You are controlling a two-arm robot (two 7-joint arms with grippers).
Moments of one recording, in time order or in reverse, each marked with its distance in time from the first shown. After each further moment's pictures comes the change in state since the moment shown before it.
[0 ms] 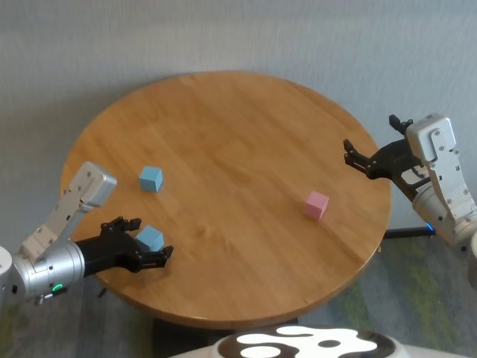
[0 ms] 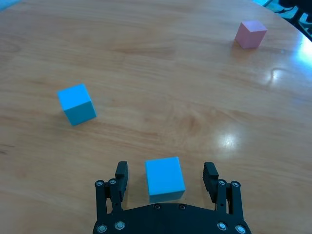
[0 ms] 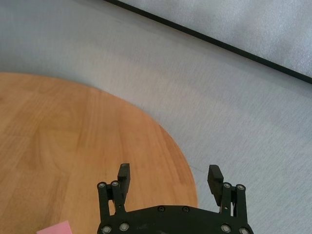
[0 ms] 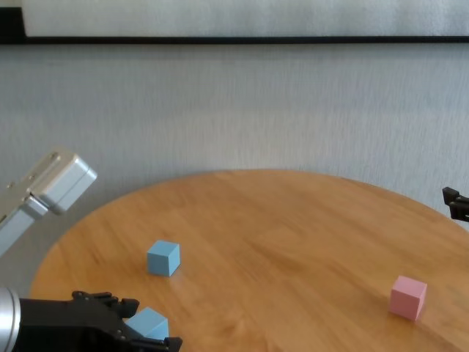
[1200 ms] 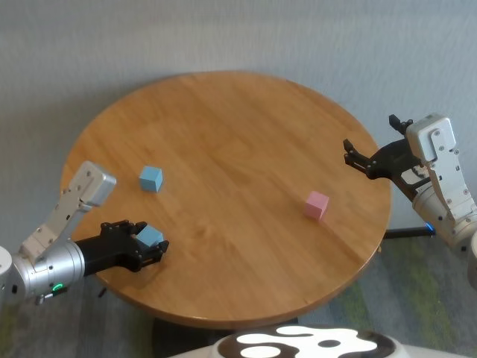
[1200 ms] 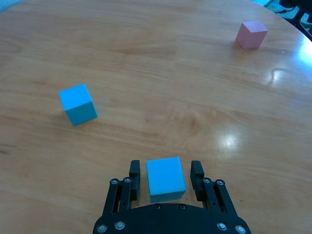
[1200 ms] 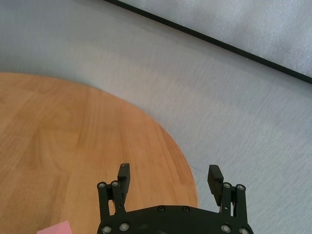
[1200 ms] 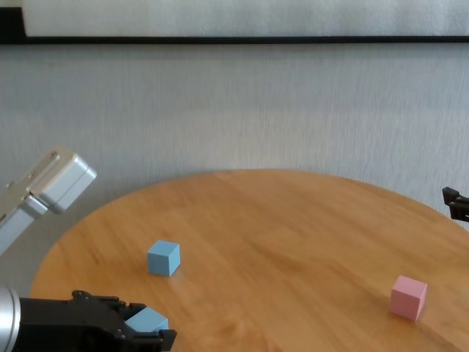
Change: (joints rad) left arm -0.002 -0.001 0.002 0.000 0.010 -0.001 -0.001; right arm 0.000 0.000 0.000 0.000 0.000 0.000 0.000
